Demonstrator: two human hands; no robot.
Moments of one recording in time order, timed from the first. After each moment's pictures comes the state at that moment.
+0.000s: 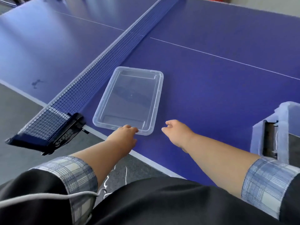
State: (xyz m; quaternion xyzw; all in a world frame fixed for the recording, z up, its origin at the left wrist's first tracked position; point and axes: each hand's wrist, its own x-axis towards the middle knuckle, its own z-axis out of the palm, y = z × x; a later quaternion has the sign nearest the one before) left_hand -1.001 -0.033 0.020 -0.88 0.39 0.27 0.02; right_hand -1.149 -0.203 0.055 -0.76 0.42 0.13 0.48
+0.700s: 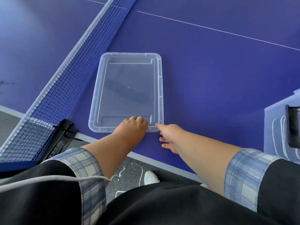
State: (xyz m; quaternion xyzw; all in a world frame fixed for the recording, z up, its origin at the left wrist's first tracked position) left_hand -0.946 -0.060 -0.027 -0.76 0.62 0.12 0.17; right_hand -1.070 -0.161 -0.020 -0.43 0.63 0.11 0.63
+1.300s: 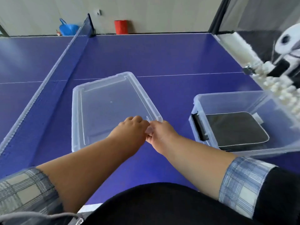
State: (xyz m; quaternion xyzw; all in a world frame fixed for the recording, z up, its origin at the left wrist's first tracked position) left_hand -1.053 -0.195 0.137 -0.67 0.74 0.05 -0.01; right_hand -1.173 -0.246 0.129 -0.24 0.50 -0.30 0.78
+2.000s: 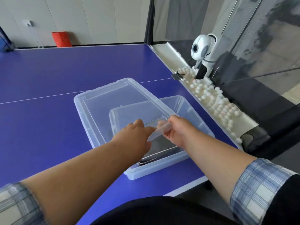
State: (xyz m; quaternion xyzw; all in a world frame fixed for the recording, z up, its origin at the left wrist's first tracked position) left_hand -1.353 -0.310 0.170 -0.57 0.81 0.12 -0.03; right_hand -1.525 -0.370 0.151 -0.16 0.57 -0.44 0.68
